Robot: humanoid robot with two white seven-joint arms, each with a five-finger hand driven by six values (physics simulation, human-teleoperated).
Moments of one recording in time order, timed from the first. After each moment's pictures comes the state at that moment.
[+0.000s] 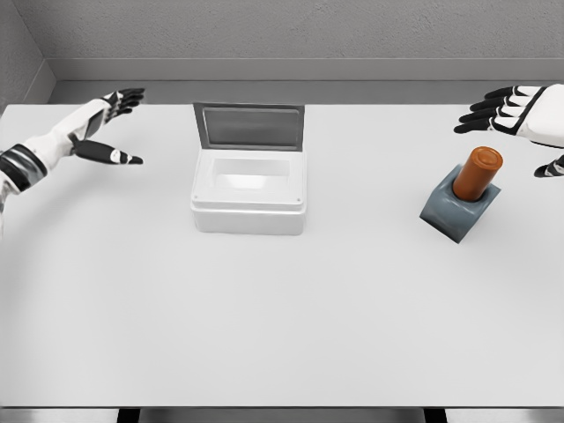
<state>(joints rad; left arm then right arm) -0.85 0.46 -0.52 -0.45 0.28 -0.61 -0.60 -1.52 -1.38 1.62 -1.68 0.08 -0.61 0.15</state>
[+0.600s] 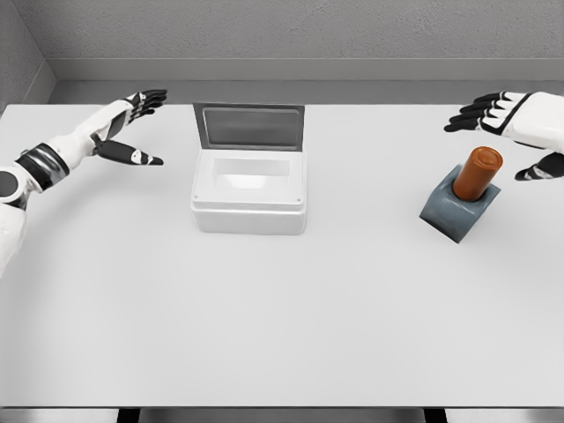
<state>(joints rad) -0.85 0.40 -0.50 -0.44 0.25 -0.61 -0.61 -1.44 -1.30 1.65 -1.56 0.07 -0.61 0.05</state>
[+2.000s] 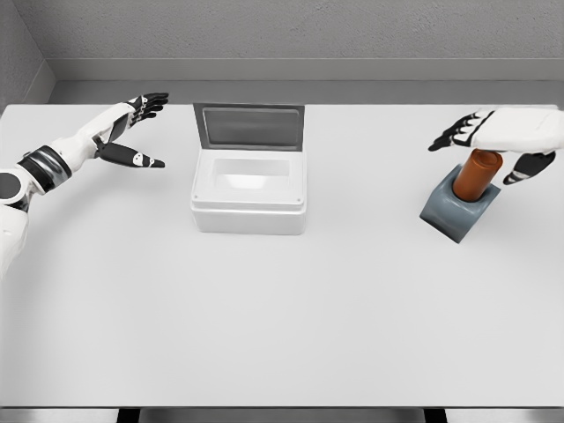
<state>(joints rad) -0.85 0.40 -0.50 -0.44 0.25 -0.60 -0.61 -1.40 -1.08 1.64 -1.32 0.10 -0.61 0.27</state>
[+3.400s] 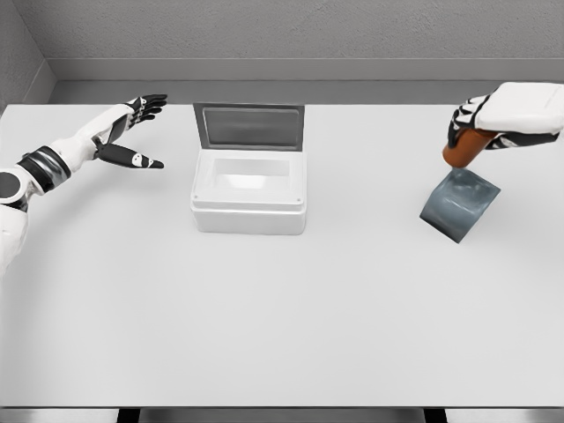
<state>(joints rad) -0.85 0.40 -0.50 -0.44 0.26 -0.57 -0.61 -1.44 -1.10 1.55 -1.38 0.14 -0.61 0.30</state>
